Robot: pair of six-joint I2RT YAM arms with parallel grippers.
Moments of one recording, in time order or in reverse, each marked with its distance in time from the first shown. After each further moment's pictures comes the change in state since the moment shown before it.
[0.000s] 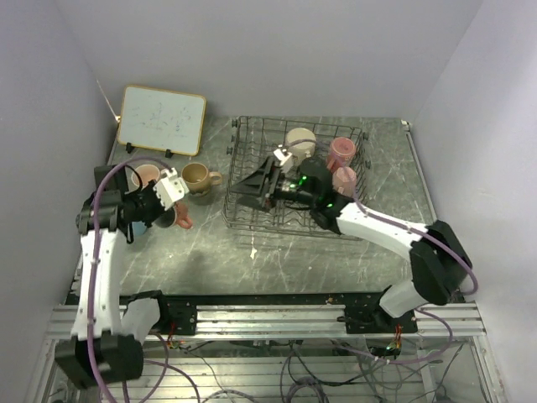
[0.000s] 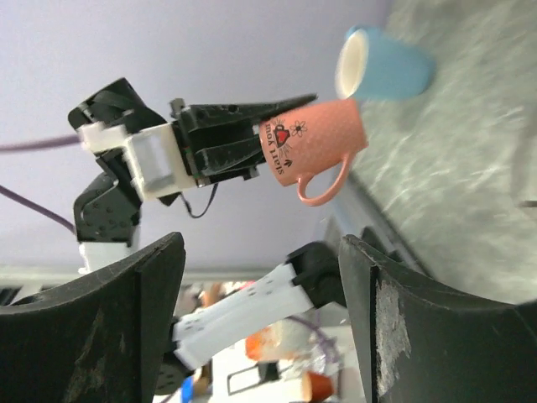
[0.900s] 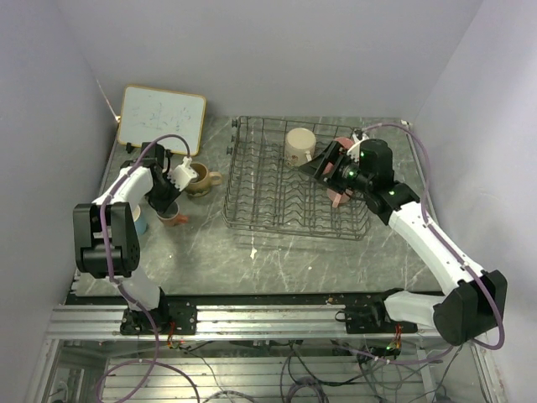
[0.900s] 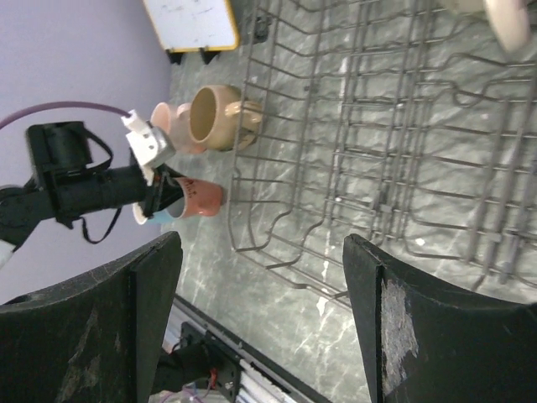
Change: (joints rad) left arm -0.132 0.757 0.143 0.136 -0.593 -0.282; right arm -0.406 -0.332 0.040 -0.721 0.259 -0.521
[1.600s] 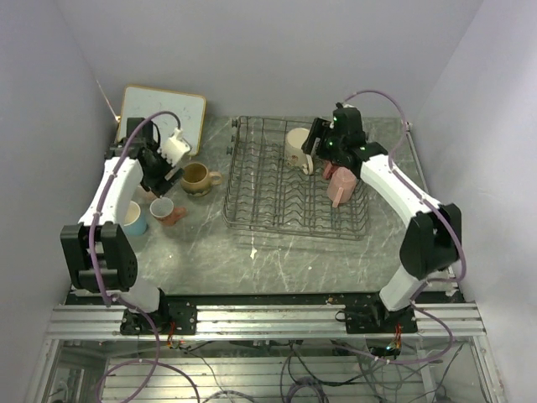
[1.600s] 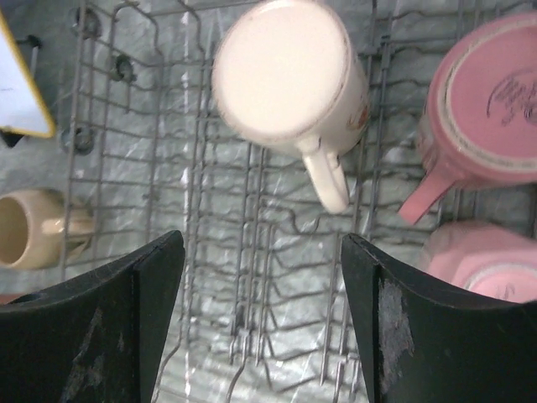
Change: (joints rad) left arm -0.001 -0.093 0.179 -0.072 -0.024 -0.025; right arm -0.034 0.437 0.365 -0.097 0.302 -0.308
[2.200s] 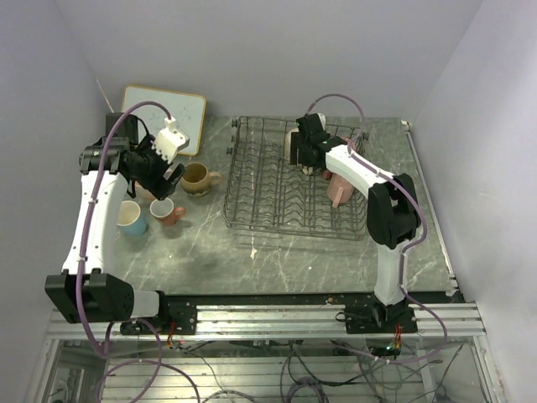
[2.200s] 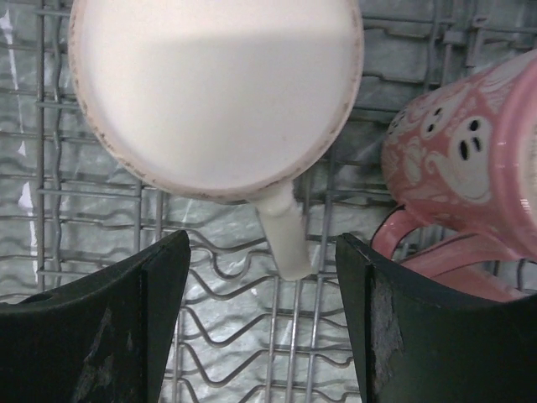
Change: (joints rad) left arm 0.000 -0.210 0.158 -0.251 0.251 -0.068; right arm 0.098 0.396 0.262 -0.106 0.264 -0.168
